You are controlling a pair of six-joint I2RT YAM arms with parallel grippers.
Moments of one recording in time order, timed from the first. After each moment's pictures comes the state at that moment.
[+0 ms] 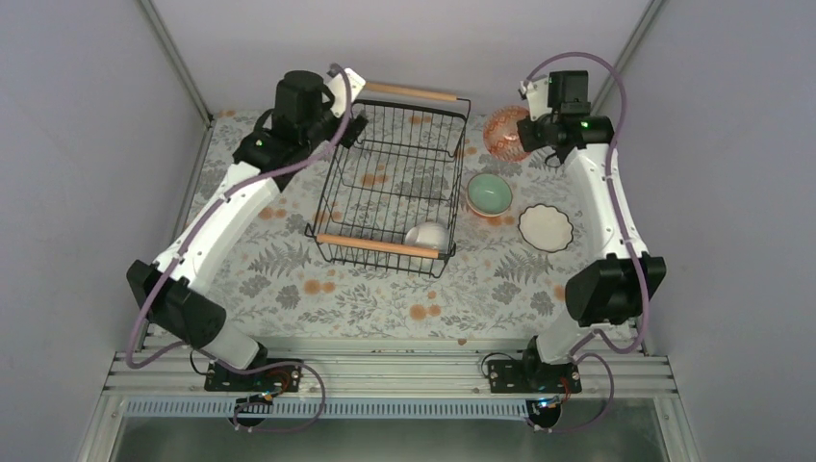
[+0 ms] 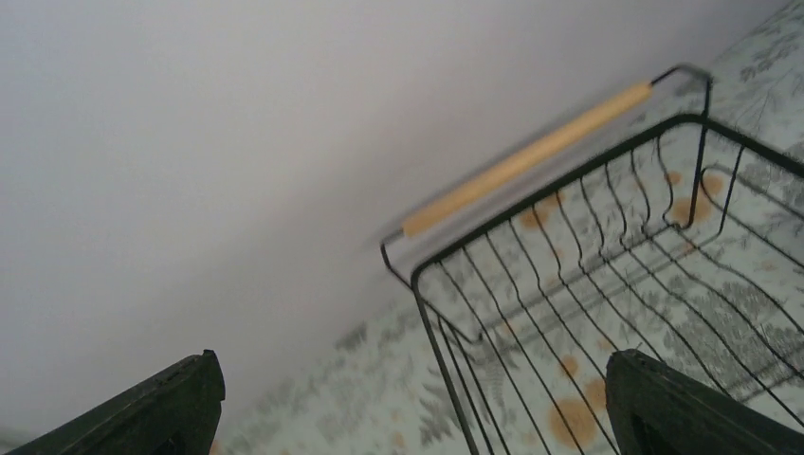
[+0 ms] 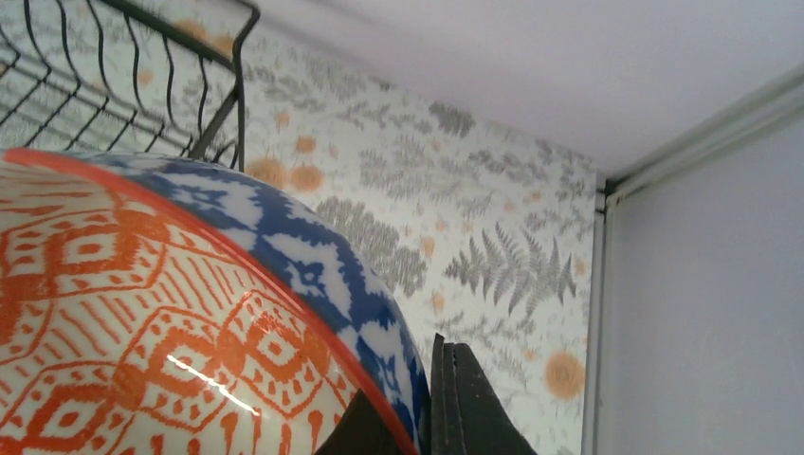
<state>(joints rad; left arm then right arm) -0.52 1.52 1.67 -0.45 -0.21 0.45 0.08 1.67 1.81 -0.85 0.07 -0.30</state>
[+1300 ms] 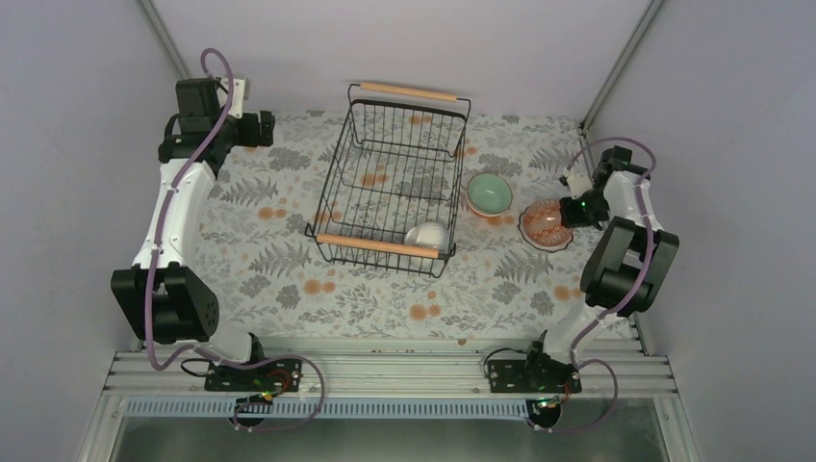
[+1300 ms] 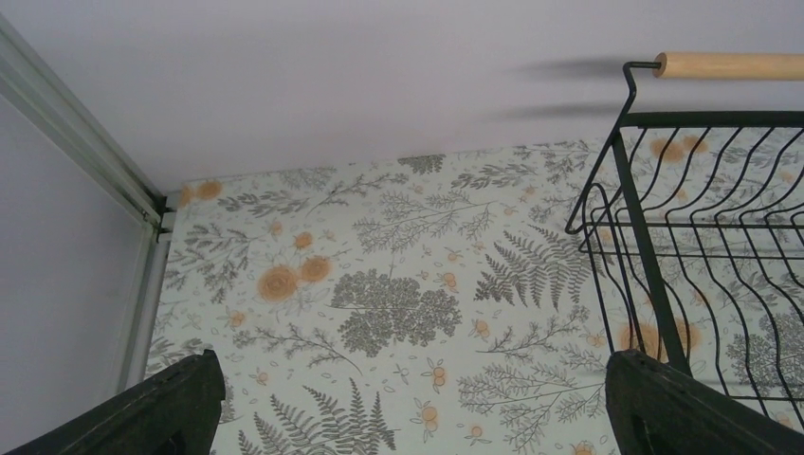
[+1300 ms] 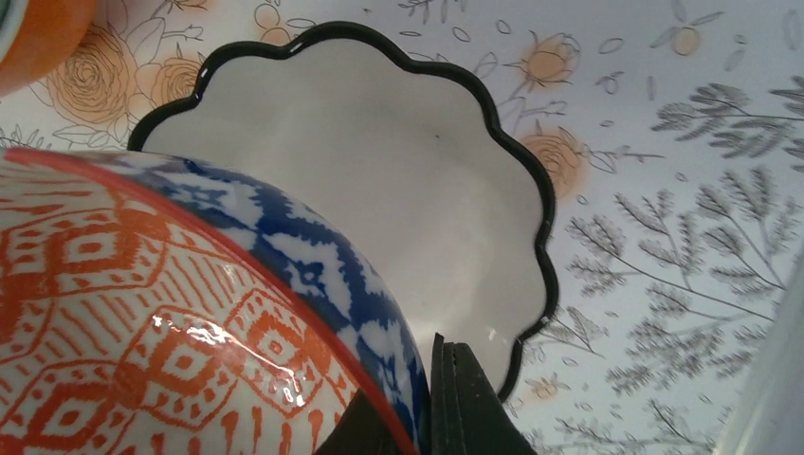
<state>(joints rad) 0.08 1.52 1.53 -0.57 0.16 0.08 -0.37 1.76 1.38 -1.00 -0.16 -0.53</state>
